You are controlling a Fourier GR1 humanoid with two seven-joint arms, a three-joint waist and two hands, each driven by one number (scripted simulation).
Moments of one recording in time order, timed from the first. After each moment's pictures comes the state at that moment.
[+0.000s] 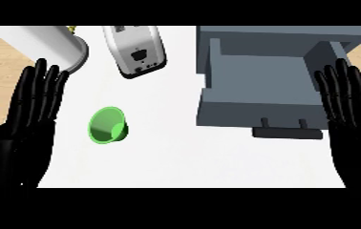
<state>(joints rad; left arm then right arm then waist) -0.02 0.08 -0.04 -2.10 -0.02 -0.02 0.01 -0.01 -0.12 0.02 -2.10 0.03 0.00 0.01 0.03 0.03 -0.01</state>
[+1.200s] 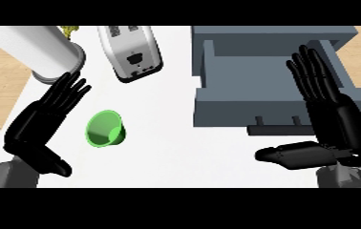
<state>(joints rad) -0.13 0.31 0.15 -1.45 0.46 -0.62 -0.07 -0.14 -0.15 -0.01 -1.92 -0.06 0.11 0.06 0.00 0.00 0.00</state>
